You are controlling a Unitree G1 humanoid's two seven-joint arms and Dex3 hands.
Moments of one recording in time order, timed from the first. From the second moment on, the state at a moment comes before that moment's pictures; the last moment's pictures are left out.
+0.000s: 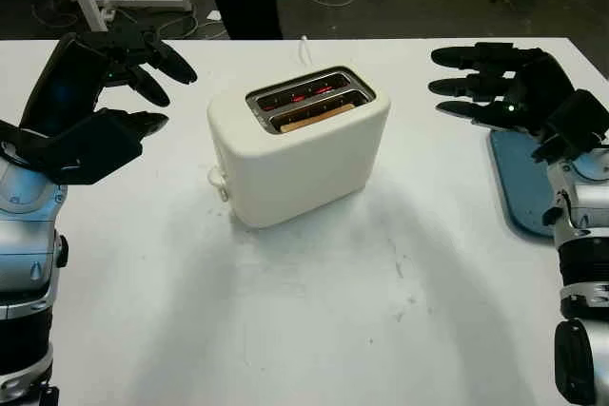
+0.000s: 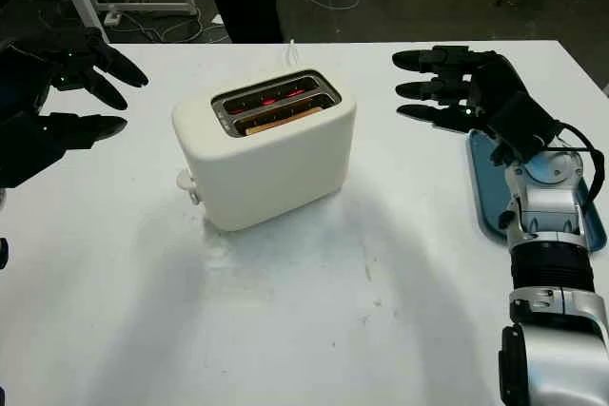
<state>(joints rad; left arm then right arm) -0.34 0.56 0.17 -0.37 0.14 0.22 -0.30 -0.62 -0.52 -0.15 0.53 0.10 -0.27 0.51</state>
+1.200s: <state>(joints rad) -0.34 0.56 0.17 -0.35 0.15 0.21 -0.30 -0.61 -0.52 -0.15 0.52 0.10 -0.27 0.51</state>
